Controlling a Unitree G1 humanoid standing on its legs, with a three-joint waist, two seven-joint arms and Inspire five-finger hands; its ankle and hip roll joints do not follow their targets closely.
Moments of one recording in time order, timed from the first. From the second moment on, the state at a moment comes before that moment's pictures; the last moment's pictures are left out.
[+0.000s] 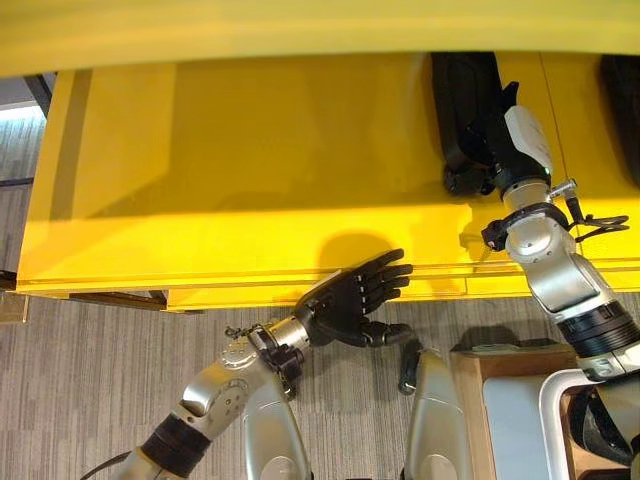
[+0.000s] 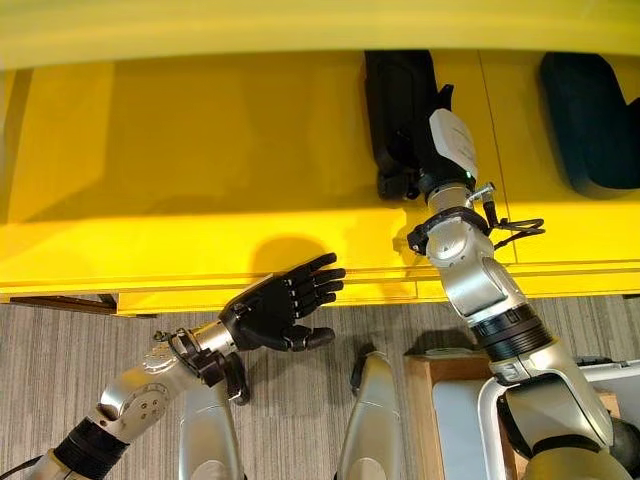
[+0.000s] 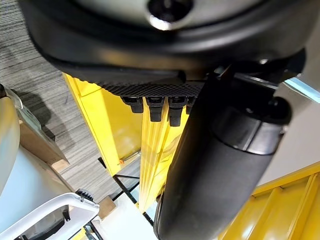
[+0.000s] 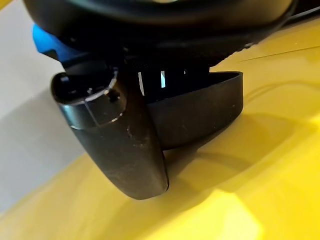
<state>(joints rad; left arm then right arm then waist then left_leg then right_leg) -0.21 0.53 -0.43 -0.12 -0.88 0.15 -0.36 -0.77 -0.74 0.38 0.16 -0.15 0.34 -0.23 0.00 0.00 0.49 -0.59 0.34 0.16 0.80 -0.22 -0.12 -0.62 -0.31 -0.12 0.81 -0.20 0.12</state>
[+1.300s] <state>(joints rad) -0.10 0.54 -0.39 -0.13 -0.86 0.09 -0.38 -0.45 -0.71 0.26 -0.15 -0.21 0.37 -0.21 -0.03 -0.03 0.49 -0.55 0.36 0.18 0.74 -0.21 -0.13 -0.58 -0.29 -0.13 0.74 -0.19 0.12</state>
